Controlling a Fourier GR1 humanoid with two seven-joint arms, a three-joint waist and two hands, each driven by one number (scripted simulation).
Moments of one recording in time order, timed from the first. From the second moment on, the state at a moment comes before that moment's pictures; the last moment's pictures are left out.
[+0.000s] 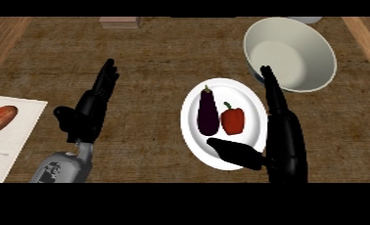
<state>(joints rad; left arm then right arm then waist) -0.17 0.26 -0.26 -1.53 0.17 0.28 0.05 -0.11 -0.03 0.45 -1.99 0.87 -0.28 0.79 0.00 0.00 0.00</state>
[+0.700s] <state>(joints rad) -0.16 0.22 -0.22 -1.53 0.12 0.23 0.06 -0.10 -0.01 0.40 -1.89 0.77 -0.11 0.89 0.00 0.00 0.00</state>
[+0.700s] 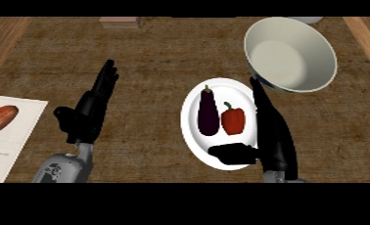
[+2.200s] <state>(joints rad) -0.16 0.11 -0.10 -1.51 0.00 0.12 0.07 0.01 0.00 0.39 -1.71 0.52 -0.35 0.54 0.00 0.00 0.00</state>
